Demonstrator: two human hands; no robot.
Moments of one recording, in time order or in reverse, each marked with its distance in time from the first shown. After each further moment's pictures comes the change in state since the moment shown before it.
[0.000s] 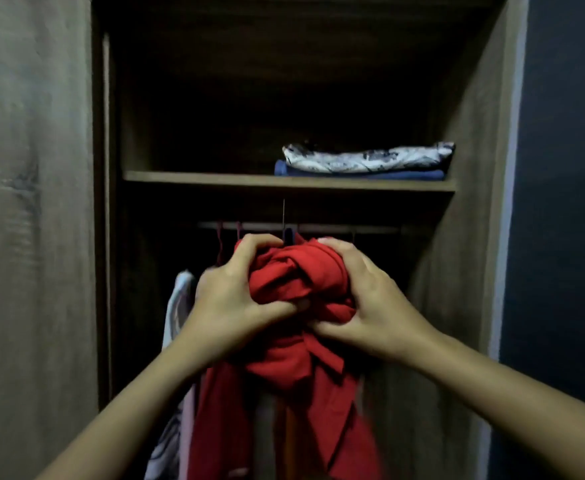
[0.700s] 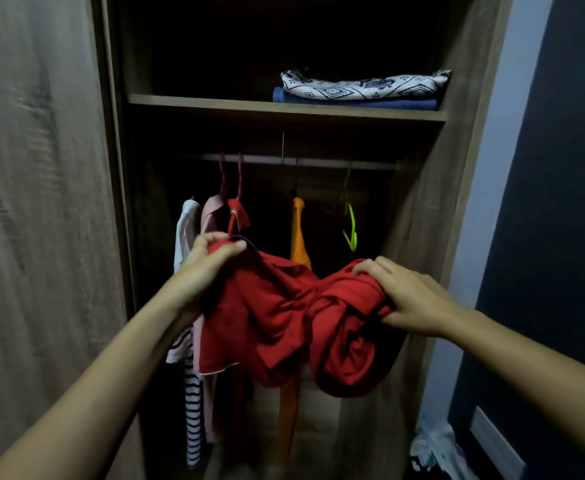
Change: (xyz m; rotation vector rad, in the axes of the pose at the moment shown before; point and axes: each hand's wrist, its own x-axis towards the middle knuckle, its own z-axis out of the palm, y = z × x) left_hand -0.077 -0.023 0.017 -0.556 0.119 -0.732; right_hand -0.115 0.040 -0.010 -0.327 -0.428 0.117
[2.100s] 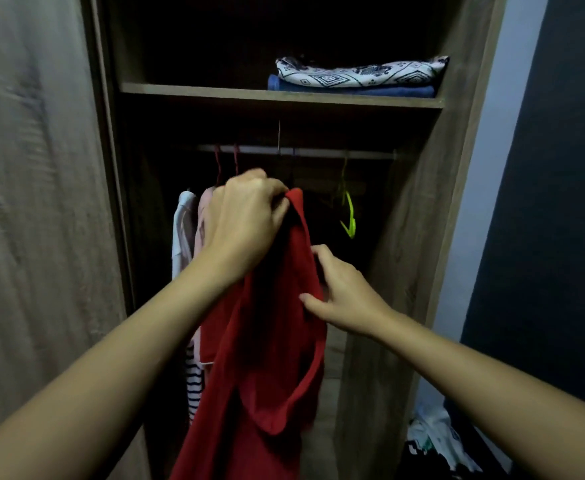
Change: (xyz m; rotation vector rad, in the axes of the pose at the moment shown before) left_hand -0.017 0.059 0.050 1.008 0.269 0.866; right_hand 0.035 -0.060 0.043 0.456 0.236 -0.040
